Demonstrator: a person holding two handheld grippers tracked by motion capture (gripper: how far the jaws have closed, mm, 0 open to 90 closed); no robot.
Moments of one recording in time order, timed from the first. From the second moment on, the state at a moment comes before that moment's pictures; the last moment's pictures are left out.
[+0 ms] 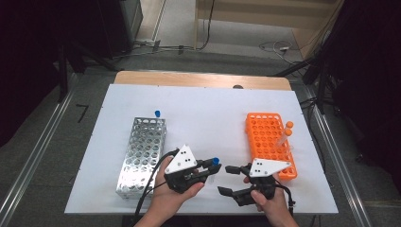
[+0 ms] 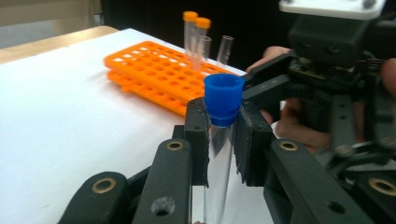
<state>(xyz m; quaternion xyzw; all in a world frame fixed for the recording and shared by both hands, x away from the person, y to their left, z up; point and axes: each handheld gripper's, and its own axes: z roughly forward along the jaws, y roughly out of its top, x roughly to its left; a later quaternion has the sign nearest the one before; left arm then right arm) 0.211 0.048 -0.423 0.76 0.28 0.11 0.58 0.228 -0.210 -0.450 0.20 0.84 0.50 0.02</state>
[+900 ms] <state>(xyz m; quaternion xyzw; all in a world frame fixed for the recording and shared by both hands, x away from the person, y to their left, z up) 0.239 0.149 -0.395 0.69 0.37 0.20 0.59 0.239 -0.310 -0.448 0.29 0.80 0.52 0.09</state>
